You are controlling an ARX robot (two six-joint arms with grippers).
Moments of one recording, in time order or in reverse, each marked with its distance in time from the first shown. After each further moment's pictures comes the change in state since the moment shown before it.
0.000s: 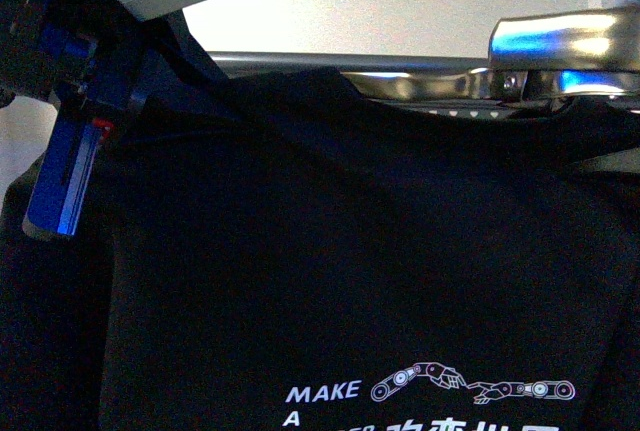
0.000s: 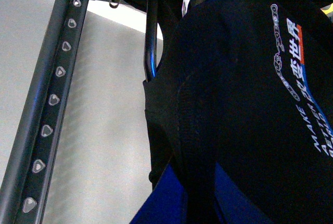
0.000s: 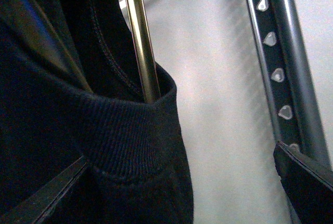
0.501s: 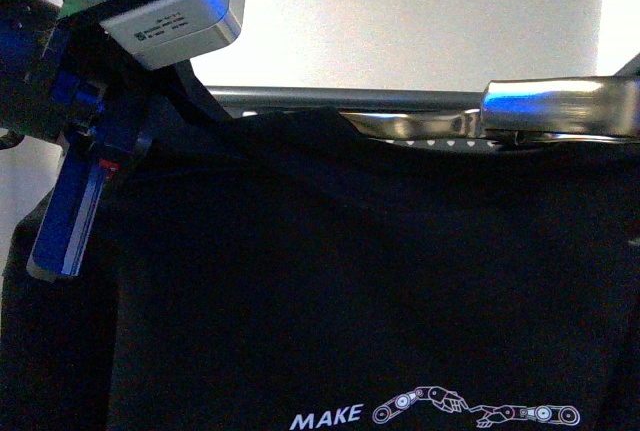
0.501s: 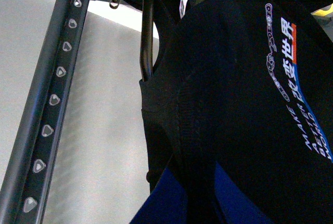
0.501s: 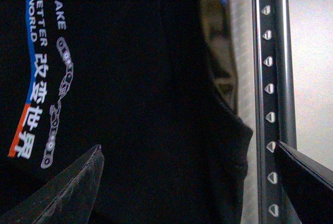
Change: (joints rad) left arm 0.000 0.000 0.000 0.000 0.001 -0.001; right arm -0.023 -0.284 -0.270 -0.012 -0.114 -0.237
